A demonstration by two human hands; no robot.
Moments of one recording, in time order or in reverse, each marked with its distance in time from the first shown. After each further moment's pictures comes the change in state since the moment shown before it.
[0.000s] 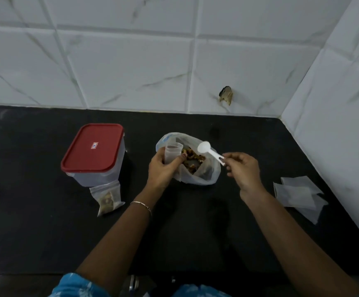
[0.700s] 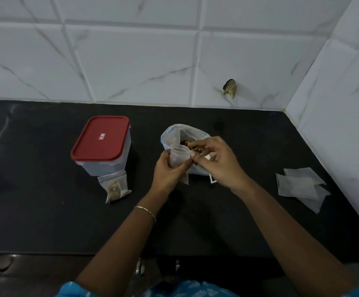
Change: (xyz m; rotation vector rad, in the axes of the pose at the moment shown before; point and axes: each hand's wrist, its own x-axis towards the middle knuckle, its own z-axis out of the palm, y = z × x) left_hand -0.040 -0.004 0.001 -0.007 0.014 -0.024; right_hand -0.037 -0.015 0.030 -0.249 -0.359 -0.535
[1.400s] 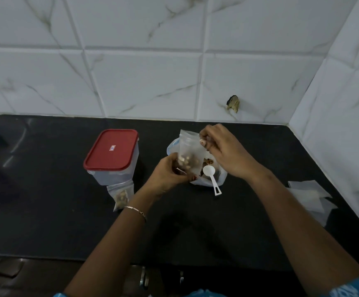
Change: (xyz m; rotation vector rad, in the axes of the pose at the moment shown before) left_hand 0.002 0.043 -0.022 0.254 -0.278 0.064; right_hand 0.027 -0.037 -0.034 -0.357 -0.112 -0.307
